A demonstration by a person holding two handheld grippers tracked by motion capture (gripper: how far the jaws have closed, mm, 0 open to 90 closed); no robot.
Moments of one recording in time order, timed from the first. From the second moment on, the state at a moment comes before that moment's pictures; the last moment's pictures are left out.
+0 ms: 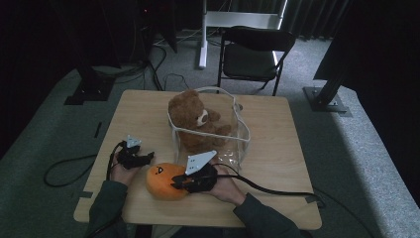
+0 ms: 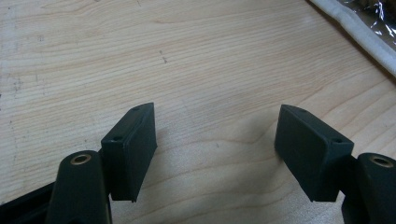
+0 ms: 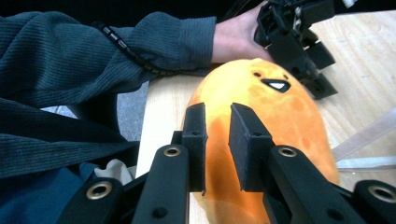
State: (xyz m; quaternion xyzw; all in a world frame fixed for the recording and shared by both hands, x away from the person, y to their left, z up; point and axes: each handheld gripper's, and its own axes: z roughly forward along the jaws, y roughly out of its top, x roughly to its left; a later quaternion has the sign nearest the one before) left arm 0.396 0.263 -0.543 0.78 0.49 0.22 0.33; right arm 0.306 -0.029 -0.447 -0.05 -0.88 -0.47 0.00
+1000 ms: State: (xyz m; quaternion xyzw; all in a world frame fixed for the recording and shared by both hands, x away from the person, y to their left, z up) left arm 0.396 0.263 -0.543 0.78 0.49 0.22 0.33; right arm 0.305 -0.018 -0.469 -0.04 -0.89 -0.43 -0.11
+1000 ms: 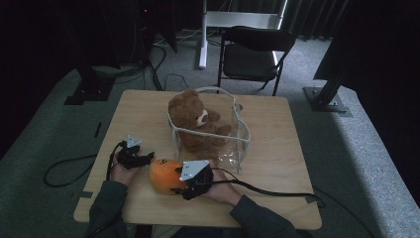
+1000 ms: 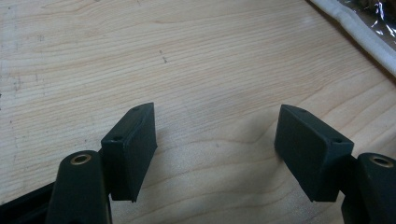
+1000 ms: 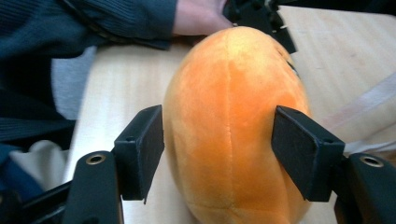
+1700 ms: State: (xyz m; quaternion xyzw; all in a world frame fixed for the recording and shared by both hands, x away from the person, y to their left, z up) left arm 0.396 0.263 -0.543 0.78 0.49 0.22 0.33; right arm 0.323 -0.014 -0.480 -0.08 -0.89 -0.42 -0.12
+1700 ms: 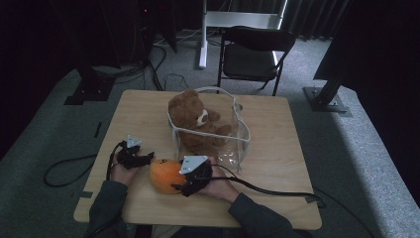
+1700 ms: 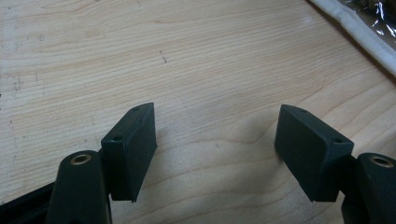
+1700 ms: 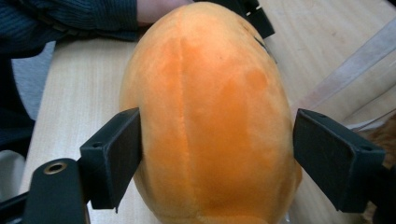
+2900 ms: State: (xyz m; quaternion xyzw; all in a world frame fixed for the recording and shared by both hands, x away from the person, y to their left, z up) left arm 0.395 0.263 -0.543 0.78 0.49 0.22 0.33; right arm 0.322 -0.024 -0.483 -0.08 -0.91 -0.40 -0.06
